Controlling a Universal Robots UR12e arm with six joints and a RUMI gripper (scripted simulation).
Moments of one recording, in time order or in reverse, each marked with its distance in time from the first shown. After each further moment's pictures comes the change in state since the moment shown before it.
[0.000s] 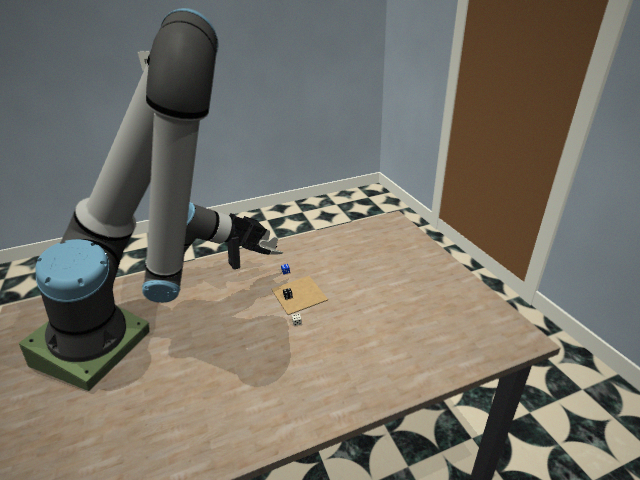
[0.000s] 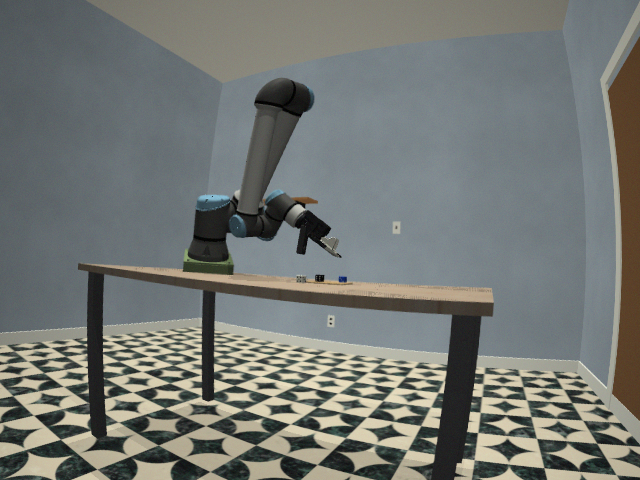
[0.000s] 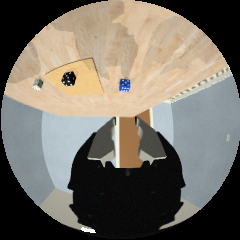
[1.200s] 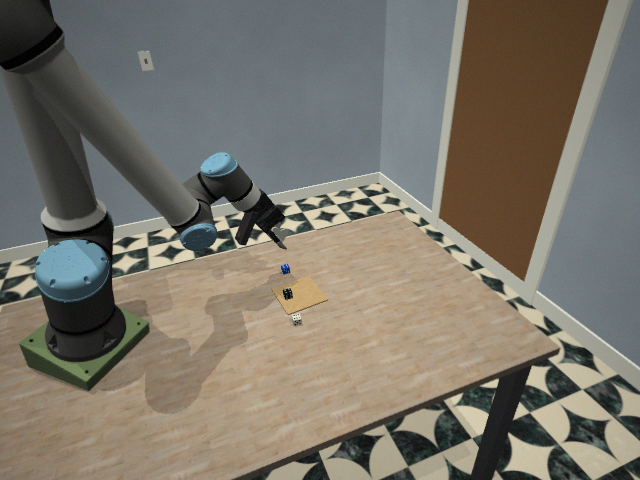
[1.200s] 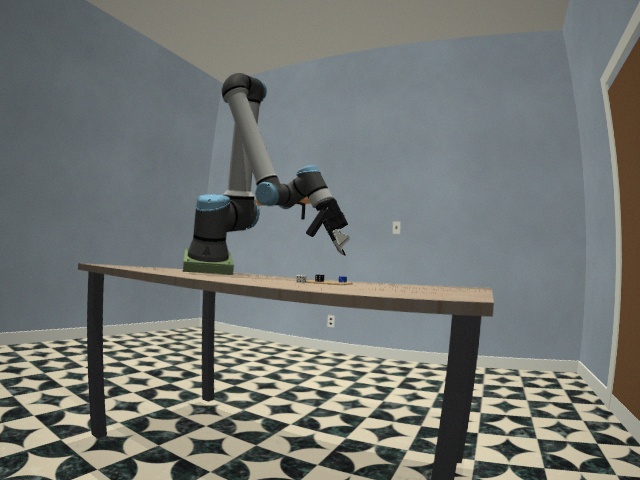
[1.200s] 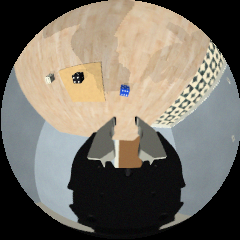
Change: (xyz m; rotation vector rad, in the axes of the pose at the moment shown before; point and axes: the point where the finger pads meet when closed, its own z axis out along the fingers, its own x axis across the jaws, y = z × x) arm 0.001 0.022 0.007 0.433 -0.002 -0.004
